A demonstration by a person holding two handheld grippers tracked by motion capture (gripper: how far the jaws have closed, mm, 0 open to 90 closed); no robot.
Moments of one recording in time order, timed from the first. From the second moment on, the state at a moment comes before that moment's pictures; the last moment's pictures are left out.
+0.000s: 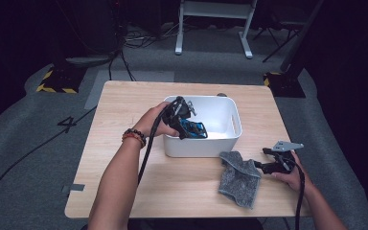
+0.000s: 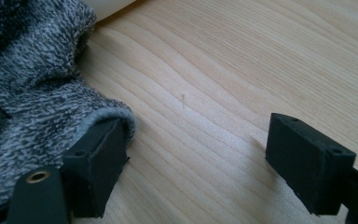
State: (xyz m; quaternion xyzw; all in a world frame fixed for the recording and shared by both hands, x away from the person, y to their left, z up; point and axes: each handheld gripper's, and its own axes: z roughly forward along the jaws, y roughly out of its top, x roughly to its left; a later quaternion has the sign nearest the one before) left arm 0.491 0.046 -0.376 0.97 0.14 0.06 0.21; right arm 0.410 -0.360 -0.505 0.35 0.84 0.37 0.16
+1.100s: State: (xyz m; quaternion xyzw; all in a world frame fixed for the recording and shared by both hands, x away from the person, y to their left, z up) left arm 0.486 0.047 -0.373 0.97 0.16 0.06 0.20; right arm 0.410 -0.360 -0.505 0.35 0.85 0.37 0.16
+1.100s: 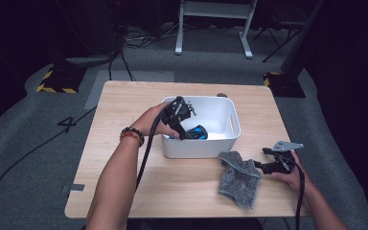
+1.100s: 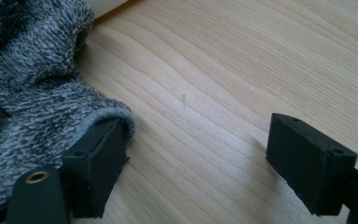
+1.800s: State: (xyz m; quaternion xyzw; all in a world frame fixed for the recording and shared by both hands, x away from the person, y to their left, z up) left arm 0.481 0.047 -0.367 0.96 0.16 0.10 0.22; right arm 0.410 -0.360 -0.505 0.35 0.85 0.37 0.16
